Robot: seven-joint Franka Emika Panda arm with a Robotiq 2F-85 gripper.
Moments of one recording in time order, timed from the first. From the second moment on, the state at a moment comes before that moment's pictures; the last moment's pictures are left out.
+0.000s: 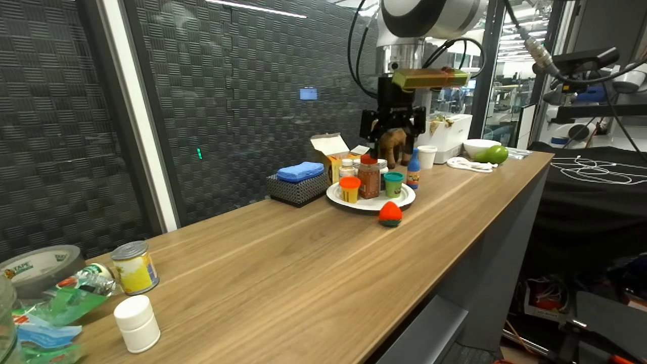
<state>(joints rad) -0.04 0.12 -0.11 -2.00 -0.02 2.14 0.29</state>
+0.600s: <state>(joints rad) -0.03 0.07 -0.07 -2.19 0.18 2.31 0.57</state>
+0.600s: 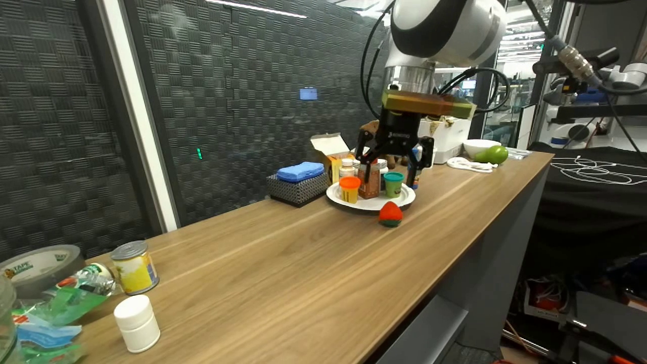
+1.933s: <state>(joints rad) 0.05 0.17 -0.06 -2.22 -0.10 2.39 0.98</state>
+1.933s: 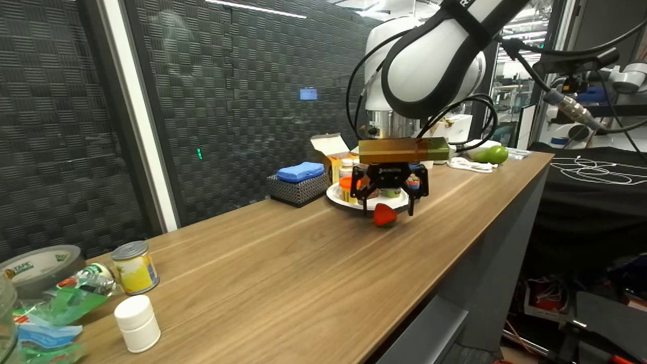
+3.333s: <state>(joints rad) 0.05 0.10 -0.03 -2.25 -0.09 2.44 0.98</state>
